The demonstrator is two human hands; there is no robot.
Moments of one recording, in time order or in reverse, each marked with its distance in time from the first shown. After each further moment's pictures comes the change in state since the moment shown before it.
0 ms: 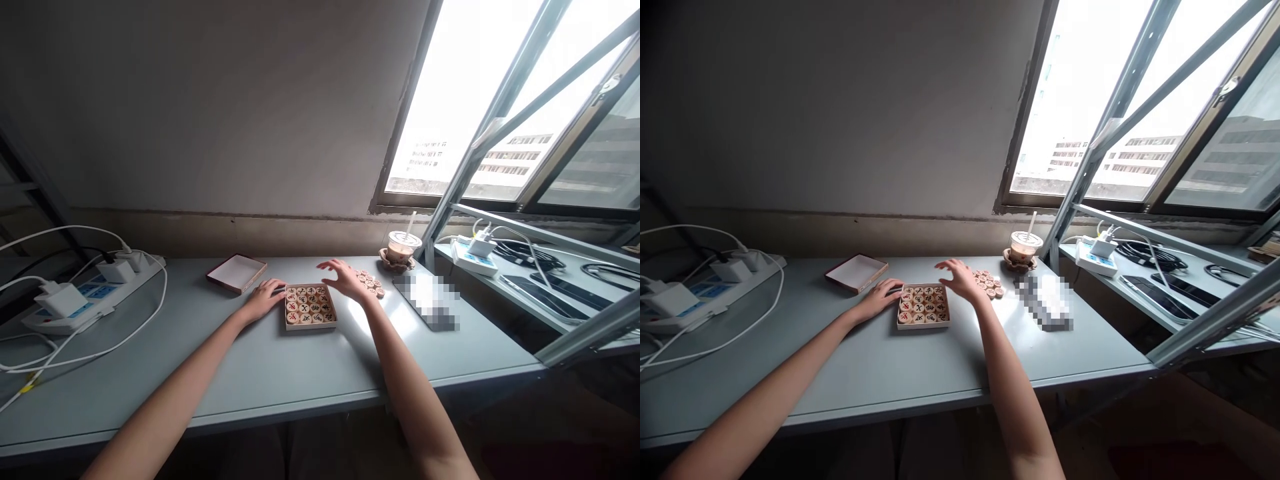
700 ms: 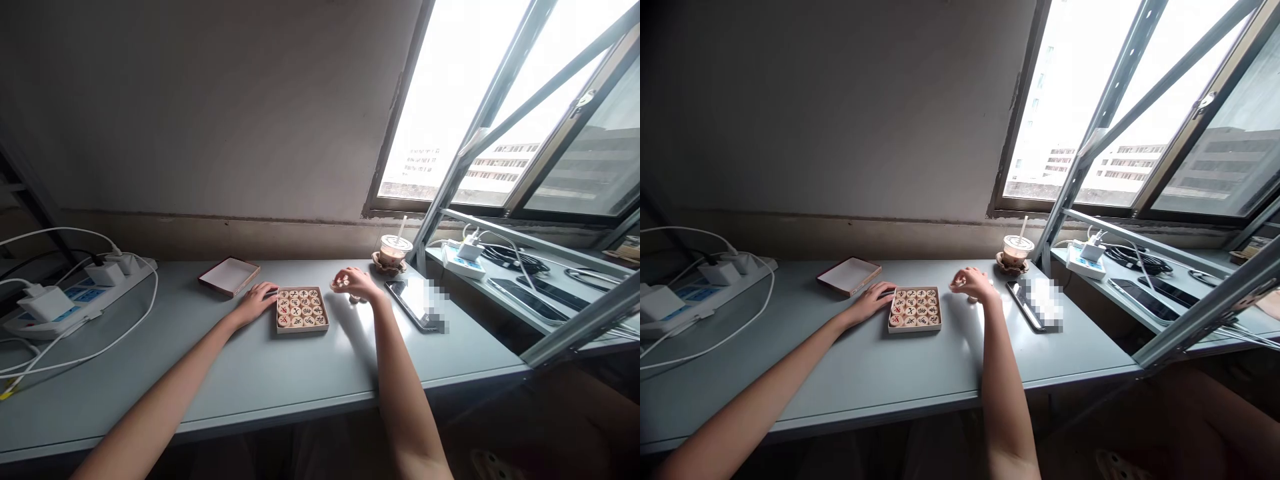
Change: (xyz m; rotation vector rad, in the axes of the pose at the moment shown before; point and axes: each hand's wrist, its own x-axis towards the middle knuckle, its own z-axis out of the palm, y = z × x) left_hand 0.001 -0.005 0.002 0.013 0.011 -0.001; right_hand -0.019 0.018 -0.041 -0.097 -0.141 0.268
